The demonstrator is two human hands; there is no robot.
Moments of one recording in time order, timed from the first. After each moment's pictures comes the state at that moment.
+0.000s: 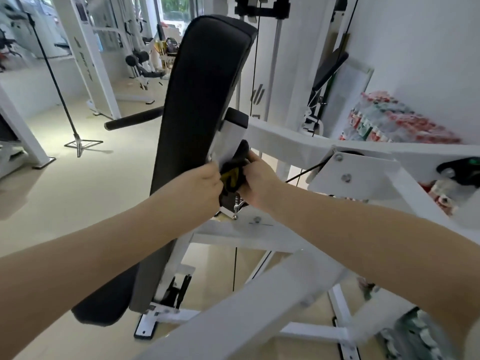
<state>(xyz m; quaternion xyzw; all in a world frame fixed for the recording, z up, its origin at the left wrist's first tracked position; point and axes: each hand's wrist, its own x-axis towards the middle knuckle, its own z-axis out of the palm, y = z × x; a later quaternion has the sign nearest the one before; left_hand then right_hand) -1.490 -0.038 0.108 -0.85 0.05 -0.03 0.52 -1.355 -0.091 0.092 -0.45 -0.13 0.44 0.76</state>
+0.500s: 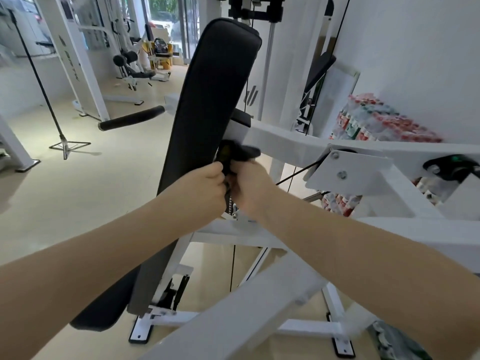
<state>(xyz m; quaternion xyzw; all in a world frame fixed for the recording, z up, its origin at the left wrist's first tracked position) -1.494 -0.041 0.104 -0.88 0.10 -0.09 0.46 -1.385 -0.091 0.092 -0.47 -0.15 0.44 0.75</state>
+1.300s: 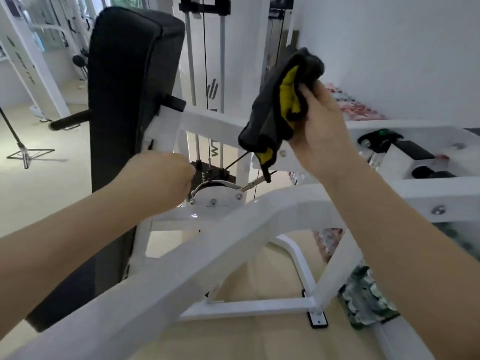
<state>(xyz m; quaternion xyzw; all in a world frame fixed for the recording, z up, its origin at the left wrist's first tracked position) -1.481 -0.121 0.132 -0.96 -0.15 -0.04 0.22 -1.318 -0.265 0.172 -0.42 -0.30 0.22 0.83</state>
